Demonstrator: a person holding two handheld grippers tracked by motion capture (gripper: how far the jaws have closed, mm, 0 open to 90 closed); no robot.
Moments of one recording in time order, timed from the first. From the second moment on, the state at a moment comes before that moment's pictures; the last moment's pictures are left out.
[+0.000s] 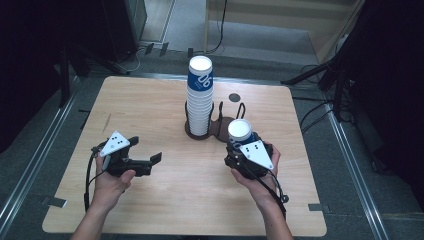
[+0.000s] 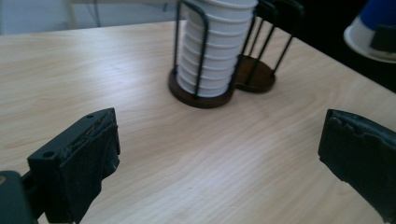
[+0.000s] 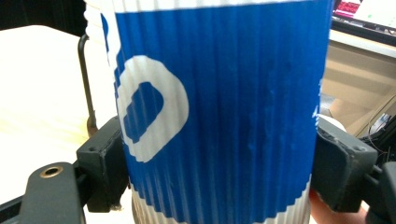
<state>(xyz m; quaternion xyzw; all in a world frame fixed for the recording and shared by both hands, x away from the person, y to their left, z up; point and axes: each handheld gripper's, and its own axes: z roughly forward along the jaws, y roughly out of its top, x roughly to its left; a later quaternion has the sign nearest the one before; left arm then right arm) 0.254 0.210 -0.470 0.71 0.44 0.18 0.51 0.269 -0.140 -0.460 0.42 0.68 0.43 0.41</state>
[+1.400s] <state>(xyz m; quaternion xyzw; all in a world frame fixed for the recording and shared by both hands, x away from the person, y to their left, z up) 0.234 0.159 -0.458 0.76 0.34 0.15 0.53 0.234 -0.070 -0.492 0.22 0.75 0.34 0.52</state>
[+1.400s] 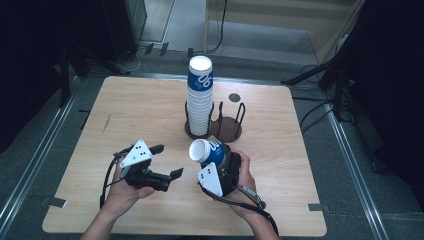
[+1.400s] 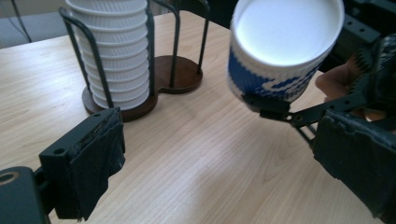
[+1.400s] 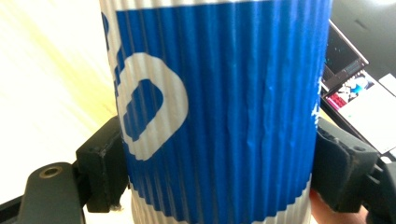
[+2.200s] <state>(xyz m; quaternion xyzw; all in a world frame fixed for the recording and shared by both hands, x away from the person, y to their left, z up) 0.228 0.147 -0.460 0.78 0.30 0.14 0.53 0.217 -0.047 -0.511 0.12 0.77 0.32 0.54</state>
